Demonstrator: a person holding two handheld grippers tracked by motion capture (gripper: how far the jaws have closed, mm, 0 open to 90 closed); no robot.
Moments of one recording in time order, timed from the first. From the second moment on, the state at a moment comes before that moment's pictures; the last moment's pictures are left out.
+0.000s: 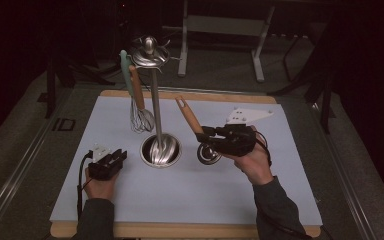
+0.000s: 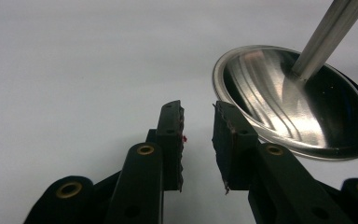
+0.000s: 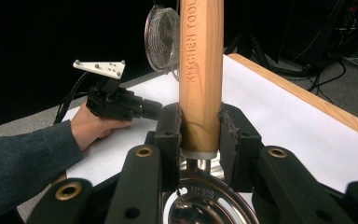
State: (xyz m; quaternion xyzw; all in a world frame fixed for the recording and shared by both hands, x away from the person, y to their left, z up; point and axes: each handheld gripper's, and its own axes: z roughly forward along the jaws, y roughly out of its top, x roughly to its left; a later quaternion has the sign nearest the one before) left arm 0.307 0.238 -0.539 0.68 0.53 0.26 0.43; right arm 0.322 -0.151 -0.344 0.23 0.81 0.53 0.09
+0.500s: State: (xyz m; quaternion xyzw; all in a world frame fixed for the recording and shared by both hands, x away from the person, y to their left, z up) left arm 0.307 0.238 -0.539 0.68 0.53 0.26 0.43; right arm 0.321 -0.147 -0.333 0.22 0.81 0.54 0.10
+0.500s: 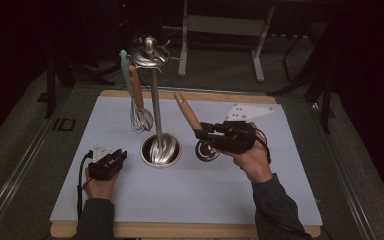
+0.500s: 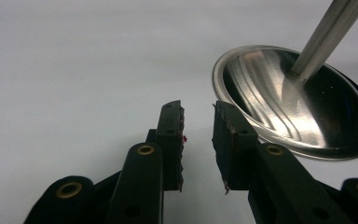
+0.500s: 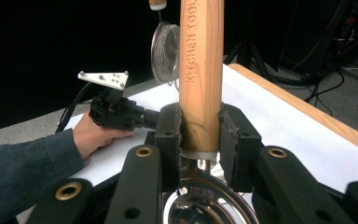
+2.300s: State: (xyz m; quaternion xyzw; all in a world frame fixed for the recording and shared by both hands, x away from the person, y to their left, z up) left arm 0.307 0.238 -0.539 0.68 0.53 0.26 0.43; right arm 0.328 -0.115 -0.285 0.18 0.79 0.58 0.09
